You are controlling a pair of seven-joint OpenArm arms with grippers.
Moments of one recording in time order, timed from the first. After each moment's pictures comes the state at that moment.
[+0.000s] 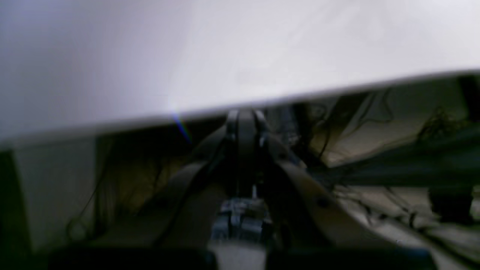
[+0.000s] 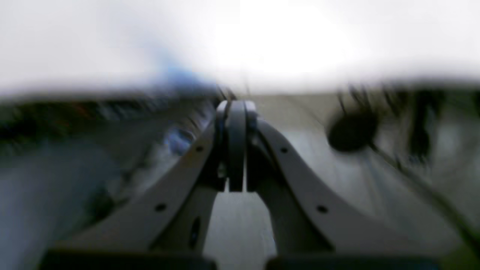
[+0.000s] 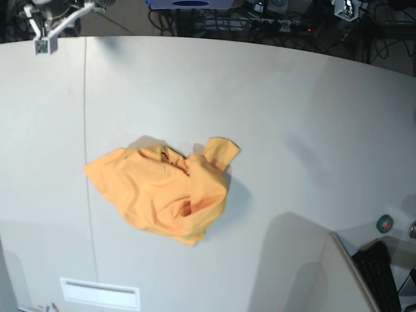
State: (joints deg) left arm 58.3 -24.2 -3.3 89.9 -12.5 -8.8 -25.2; right arm -49.7 9.1 9.2 109.6 18.6 2.3 -32.5
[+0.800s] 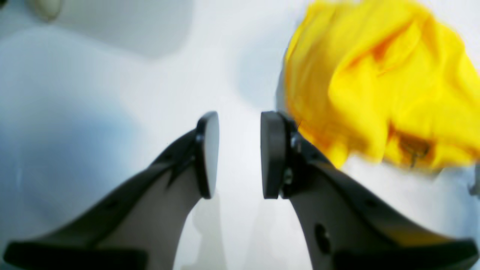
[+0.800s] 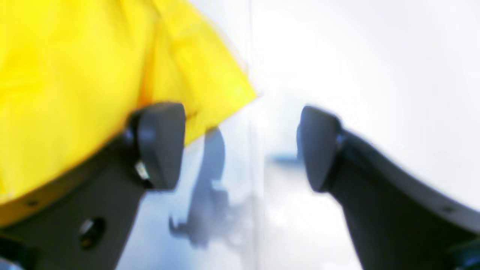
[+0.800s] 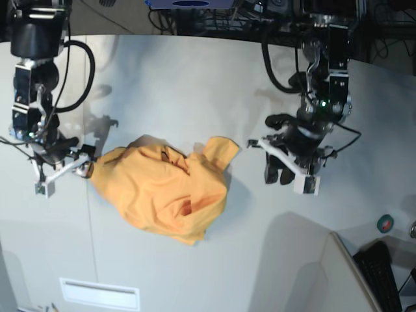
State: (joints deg) left arm 6.6 -6.8 -2.8 93.4 -12.0 -8.8 30.7; right arm 4.8 9.1 13.8 67.8 18.6 11.1 -36.7
